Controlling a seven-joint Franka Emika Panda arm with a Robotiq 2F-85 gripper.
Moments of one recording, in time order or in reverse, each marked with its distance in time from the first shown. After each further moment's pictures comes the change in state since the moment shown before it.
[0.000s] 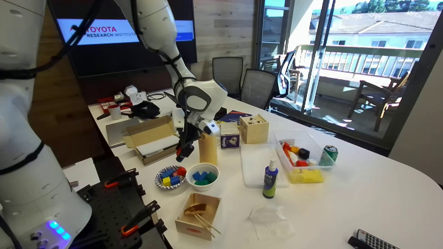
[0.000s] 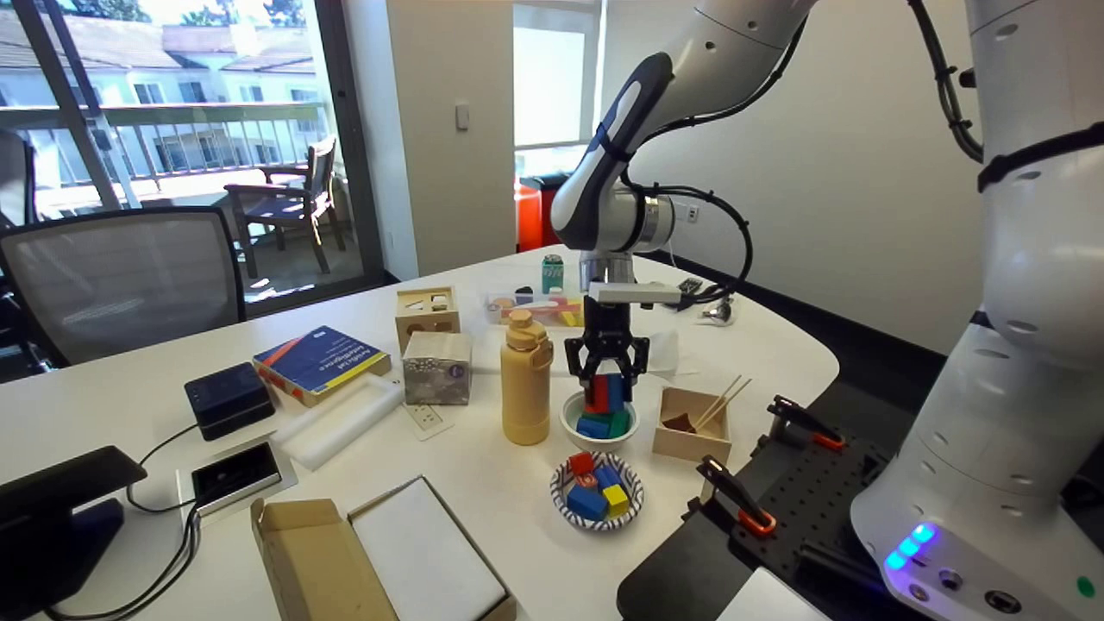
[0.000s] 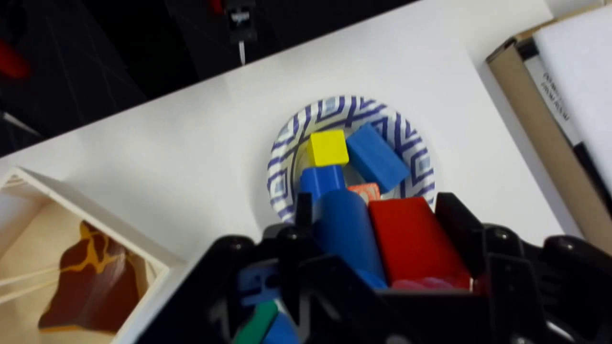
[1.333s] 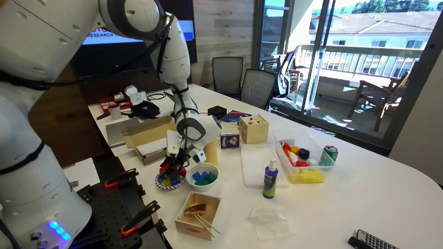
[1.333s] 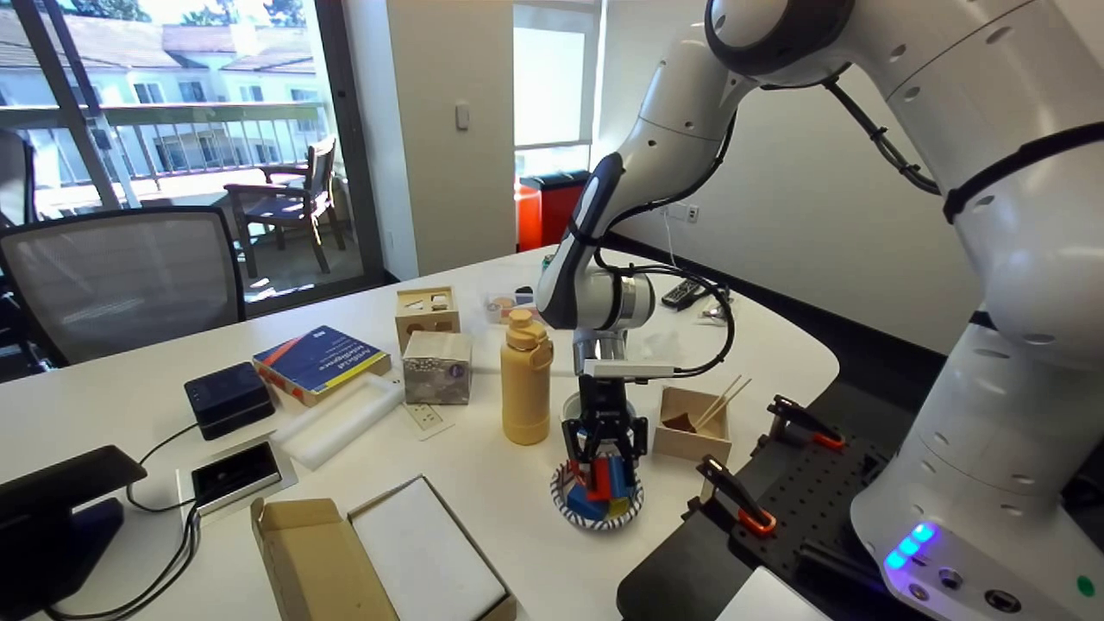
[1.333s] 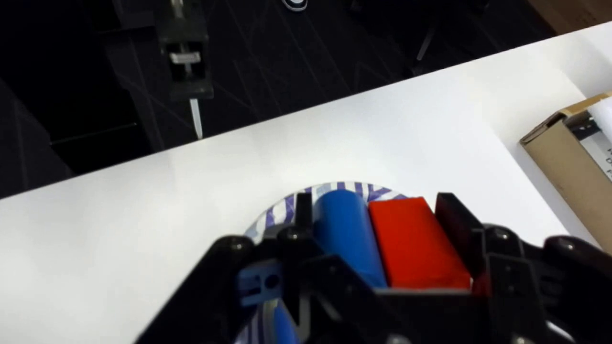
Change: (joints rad) arm 0.015 0.337 0.039 0.126 0.104 -0.038 -0.110
